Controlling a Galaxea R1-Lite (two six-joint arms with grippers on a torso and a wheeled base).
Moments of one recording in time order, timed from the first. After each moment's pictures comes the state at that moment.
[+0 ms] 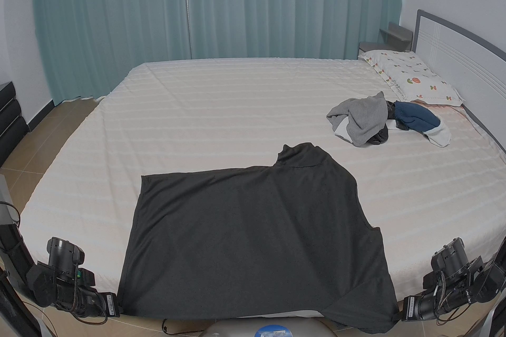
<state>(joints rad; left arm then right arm) 0.05 1.86 -0.02 -0.61 -0.18 -0.24 0.32 1.75 -0.02 -0.51 0.15 0.58</state>
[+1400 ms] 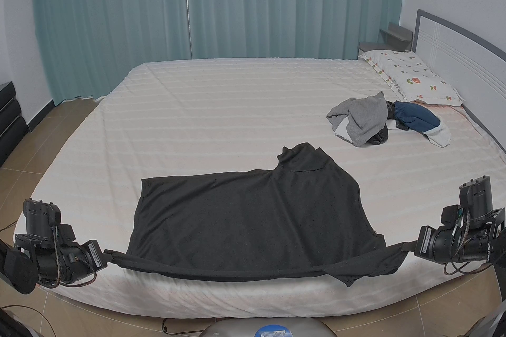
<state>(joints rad) 0.05 1.57 -0.19 -0.56 -0.19 -0.51 0.23 1.50 -0.34 -0.38 0.09 0.59</state>
